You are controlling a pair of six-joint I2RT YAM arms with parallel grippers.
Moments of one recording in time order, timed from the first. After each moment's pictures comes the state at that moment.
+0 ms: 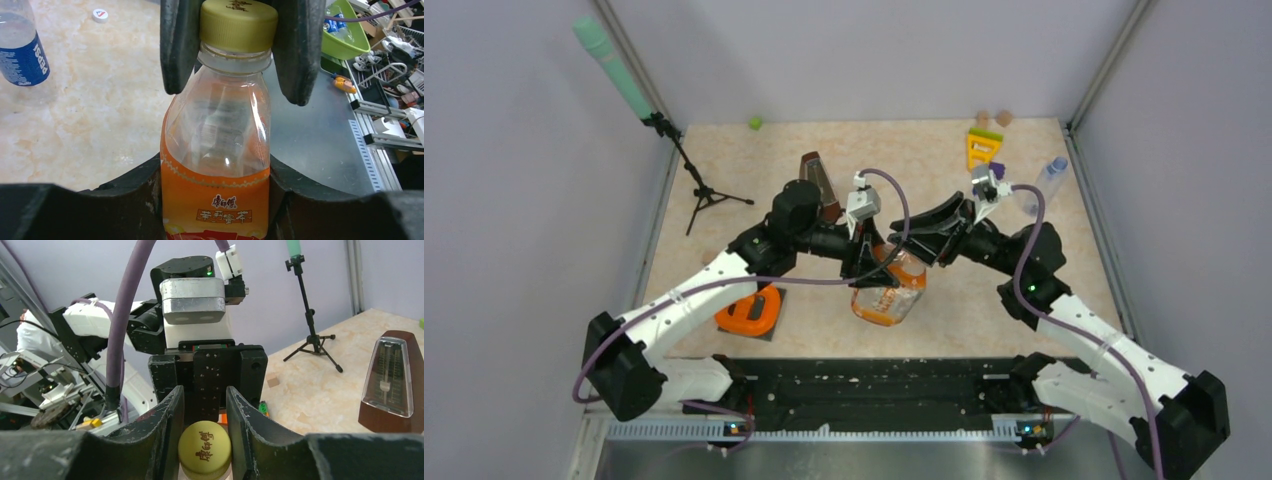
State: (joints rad) left arm -0.75 1.25 1.05 -0.06 0.95 -0.17; right arm 0.62 0.90 0.65 0.66 -0.62 0.64
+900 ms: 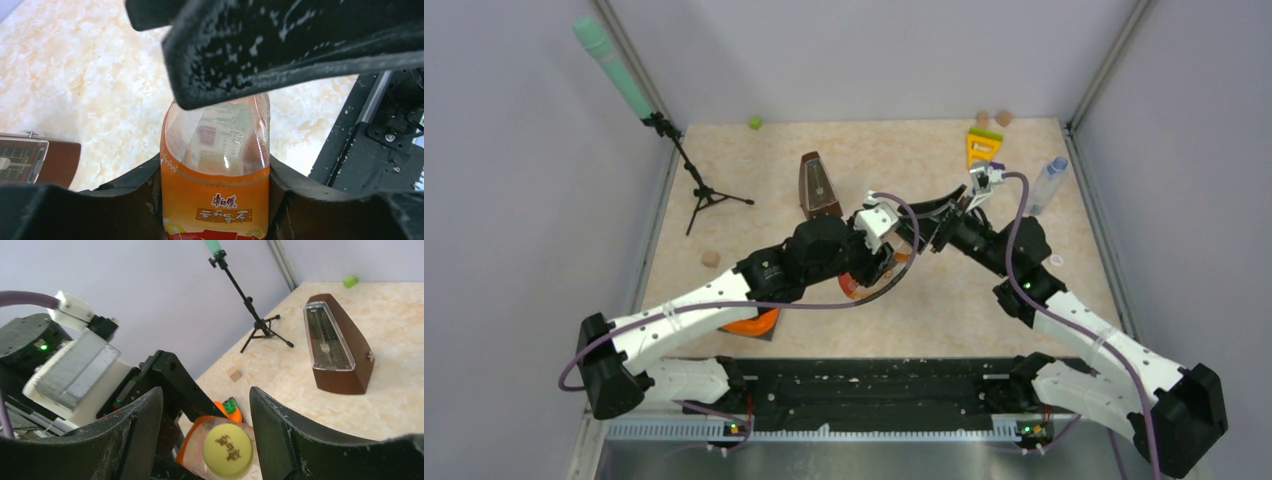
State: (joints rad) left arm -1.00 1.20 1.05 -0.23 0.02 0.02; right arm 0.63 0.93 0.66 0.53 -0.36 0.66
